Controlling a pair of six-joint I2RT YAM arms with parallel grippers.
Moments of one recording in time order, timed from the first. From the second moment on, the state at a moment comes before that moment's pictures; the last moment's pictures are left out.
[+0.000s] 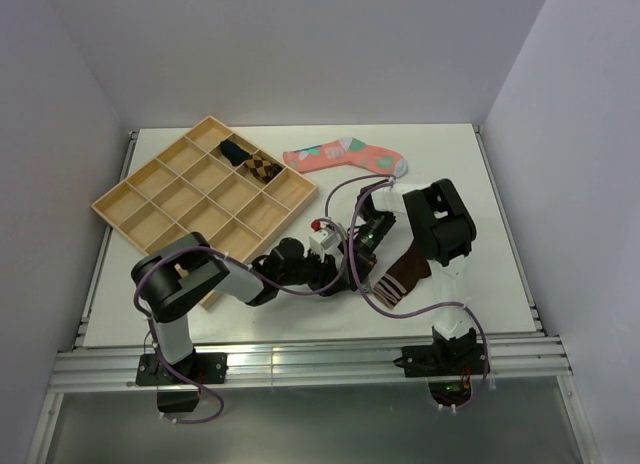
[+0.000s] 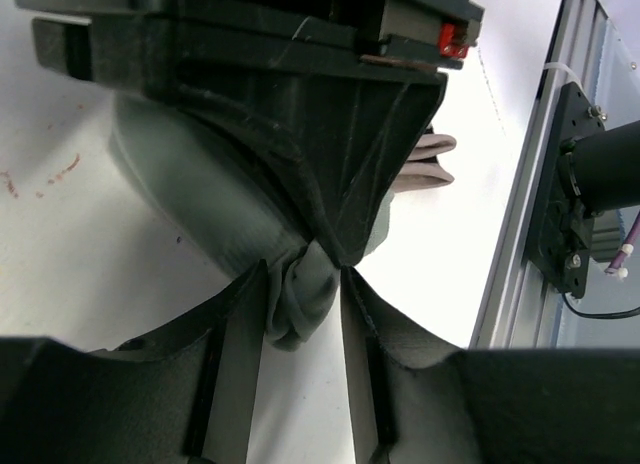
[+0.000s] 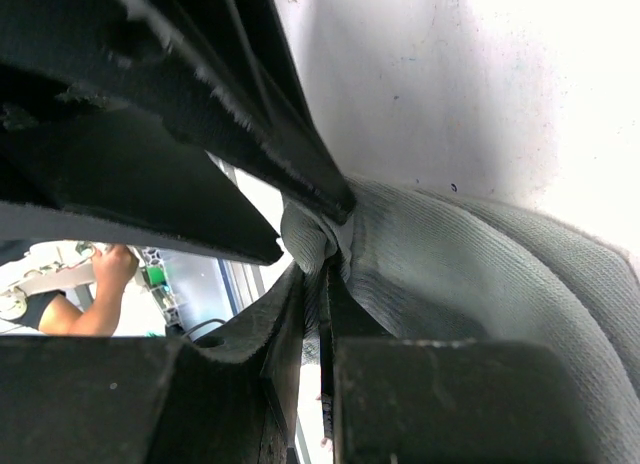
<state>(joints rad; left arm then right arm) -0.92 1.82 0.60 0.83 0.37 -0.48 0.39 2.15 1.32 -1.25 -0.89 -0.88</state>
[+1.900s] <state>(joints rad) -0.96 1.78 0.84 0.27 0.24 -0.51 0.43 2.09 1.44 -0.93 -0.62 -0.35</state>
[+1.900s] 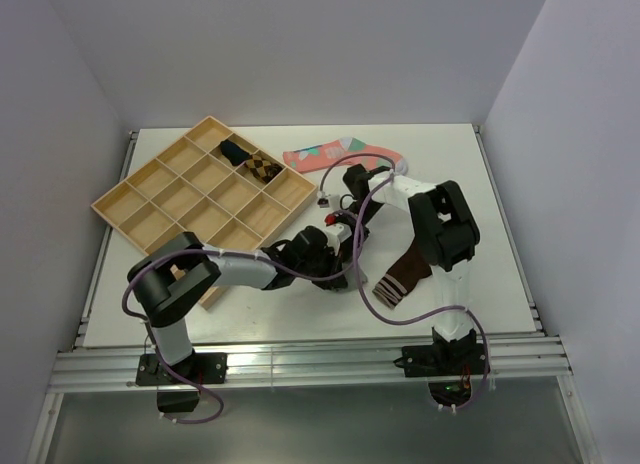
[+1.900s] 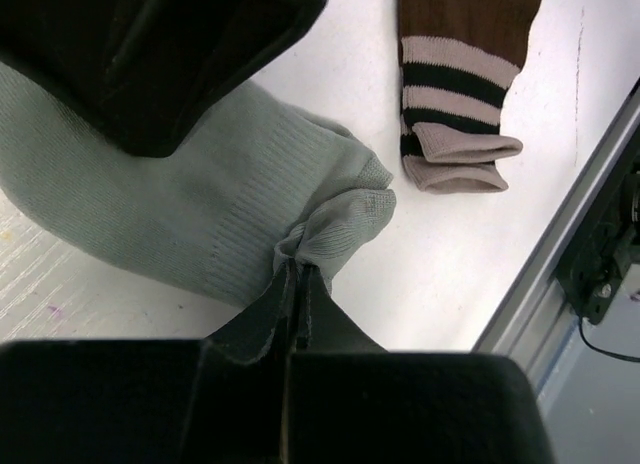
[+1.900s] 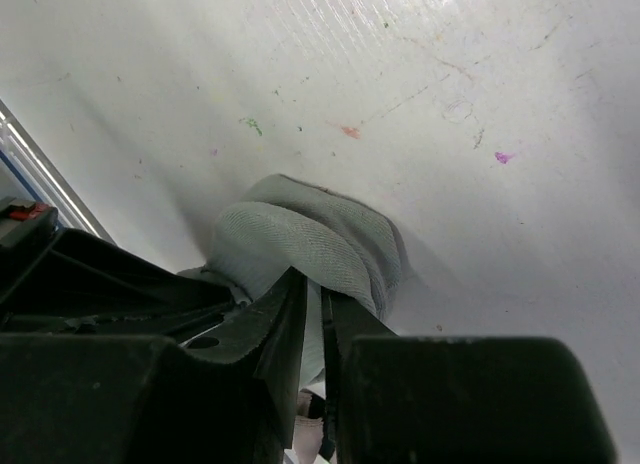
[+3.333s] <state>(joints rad) -0.81 1.94 0.98 0.01 0.68 -0.89 0.12 1.70 1.21 -0.71 -0.64 -0.38</state>
